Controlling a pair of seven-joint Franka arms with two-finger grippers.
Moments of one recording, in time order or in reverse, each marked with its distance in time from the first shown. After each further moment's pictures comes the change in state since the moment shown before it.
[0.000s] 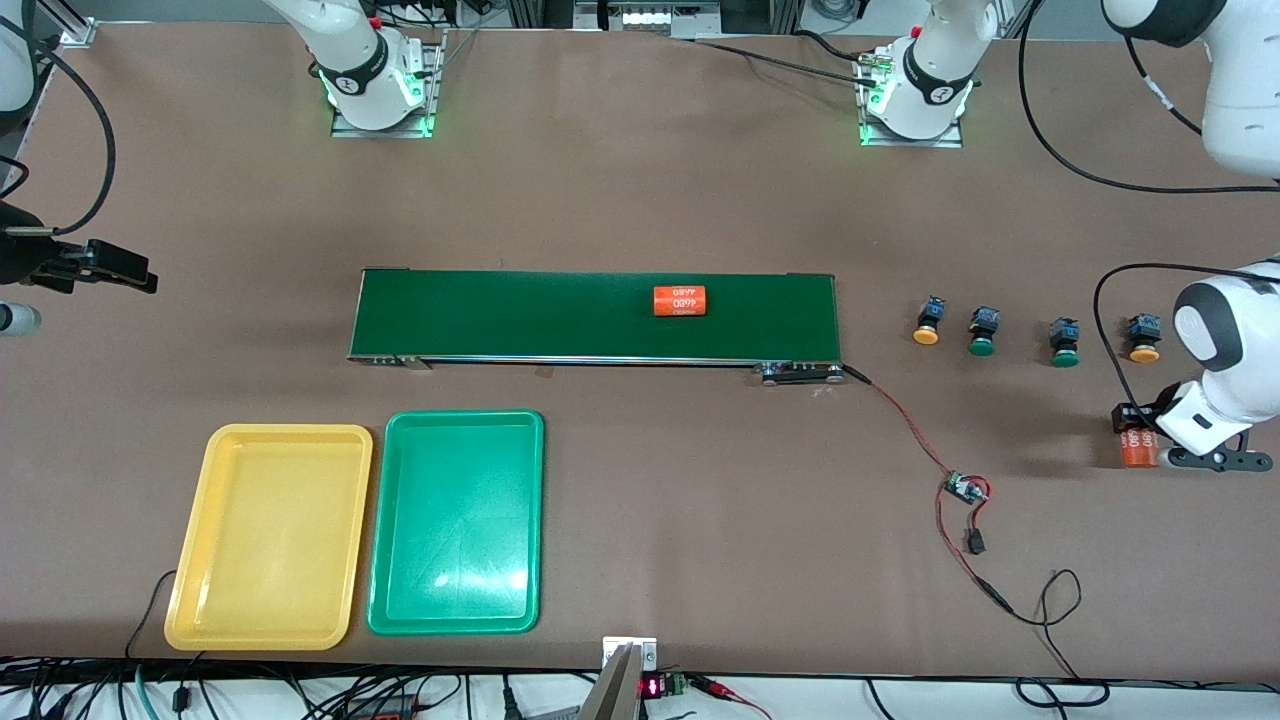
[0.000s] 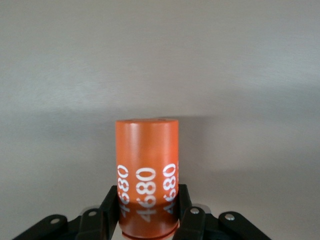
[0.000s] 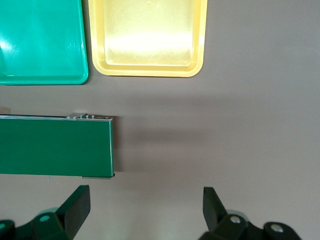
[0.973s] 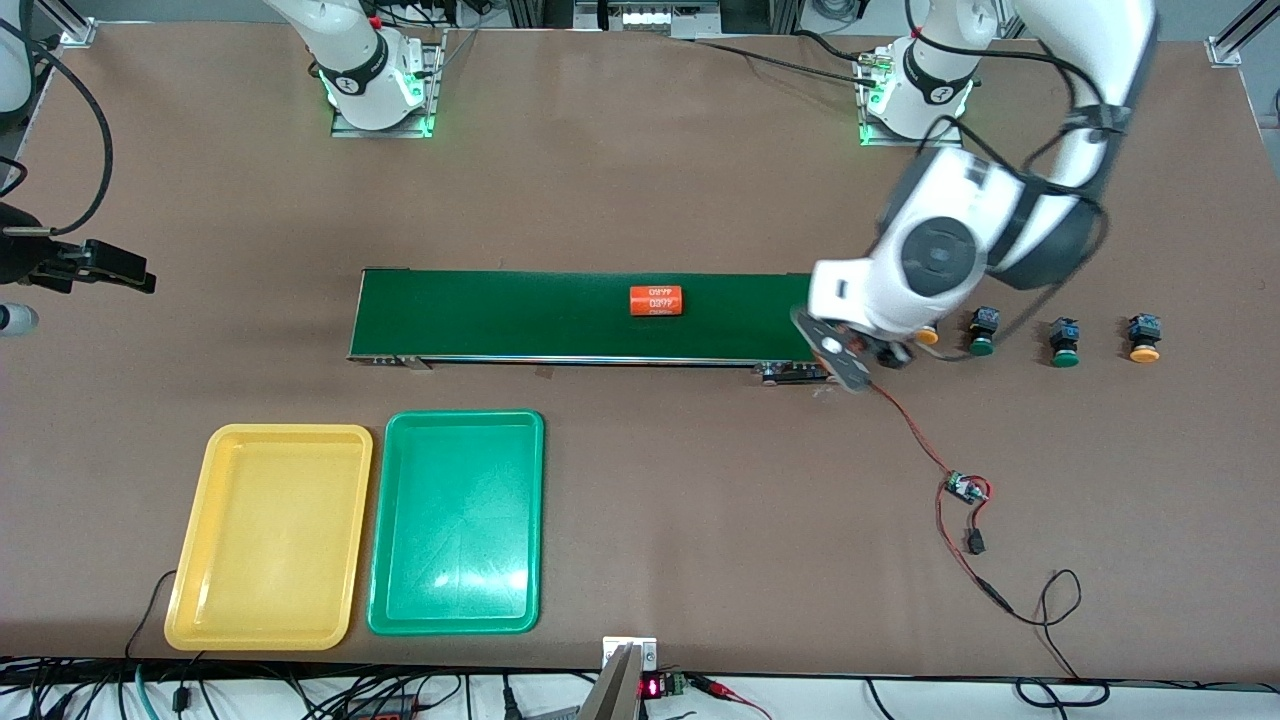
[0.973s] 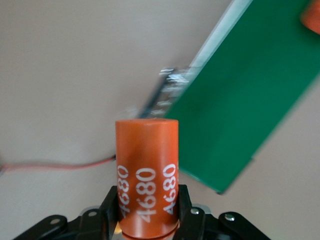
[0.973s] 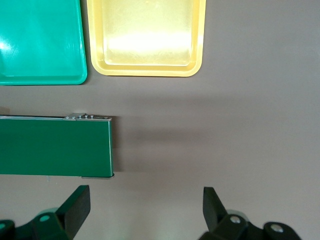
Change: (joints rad) left arm -0.464 -0.305 -0.352 -0.127 0.001 -0.417 0.193; right arm -0.004 0.000 0.000 0.000 0.000 0.000 0.000
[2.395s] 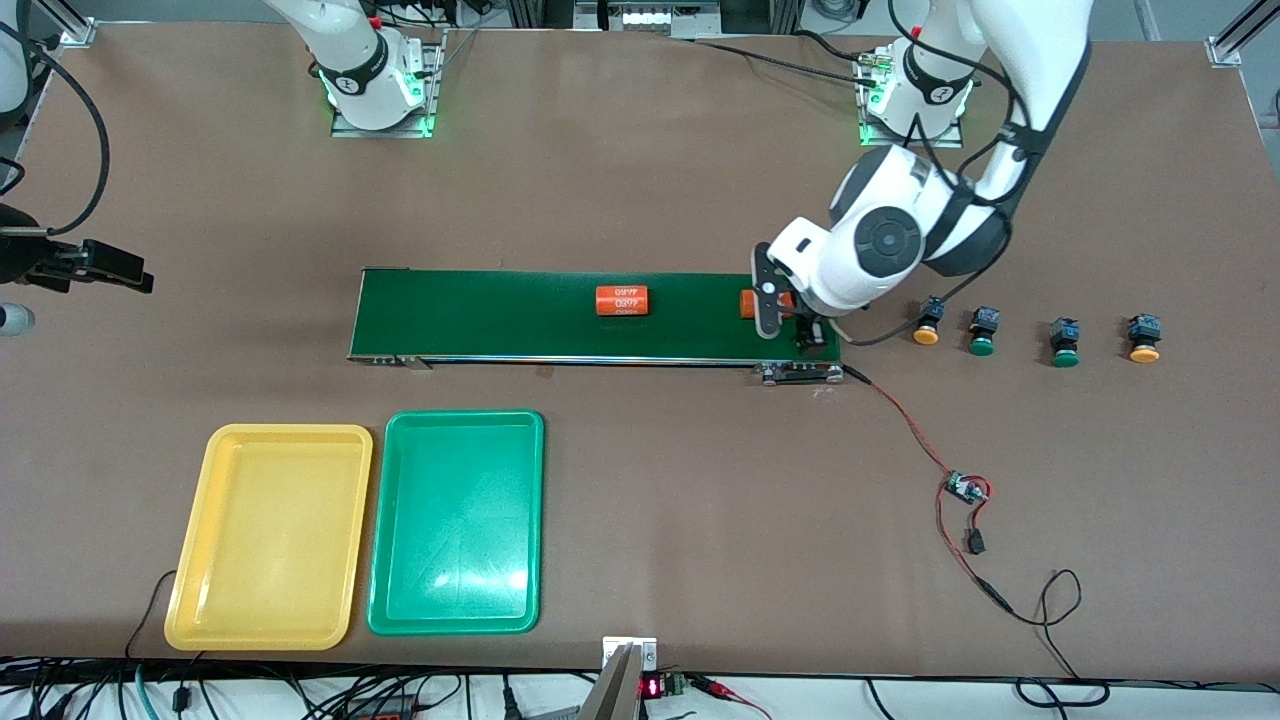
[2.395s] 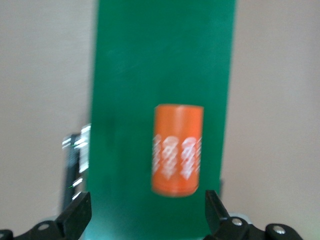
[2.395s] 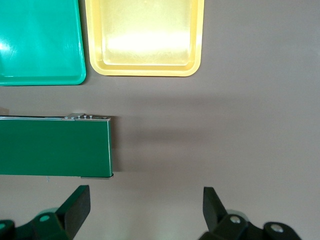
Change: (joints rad) left arm 0.016 -0.018 -0.011 -0.186 -0.163 0.267 0.444; right arm -0.006 0.000 0.000 0.000 0.000 0.000 -0.001
